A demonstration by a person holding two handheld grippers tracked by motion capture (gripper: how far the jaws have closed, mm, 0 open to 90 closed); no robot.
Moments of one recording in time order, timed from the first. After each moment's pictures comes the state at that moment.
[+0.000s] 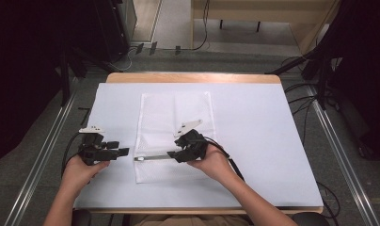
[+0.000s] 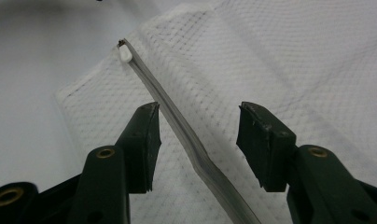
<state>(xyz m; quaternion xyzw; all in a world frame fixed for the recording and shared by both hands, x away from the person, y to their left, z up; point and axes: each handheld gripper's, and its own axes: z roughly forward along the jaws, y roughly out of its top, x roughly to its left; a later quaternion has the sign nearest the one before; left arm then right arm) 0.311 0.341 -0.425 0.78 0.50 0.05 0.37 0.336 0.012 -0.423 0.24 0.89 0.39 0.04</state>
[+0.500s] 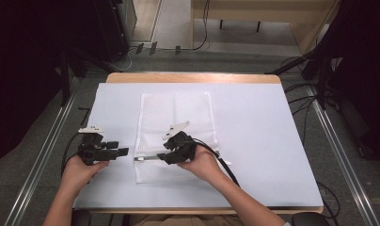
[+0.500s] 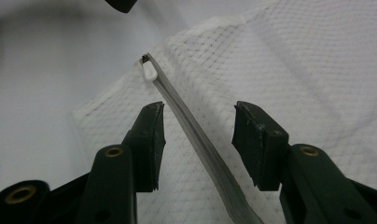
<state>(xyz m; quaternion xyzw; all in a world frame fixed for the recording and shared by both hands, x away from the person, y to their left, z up) 0.312 0.344 -0.426 0.78 0.50 0.04 0.37 0.334 0.042 -0.429 0.23 0.89 0.39 0.02</state>
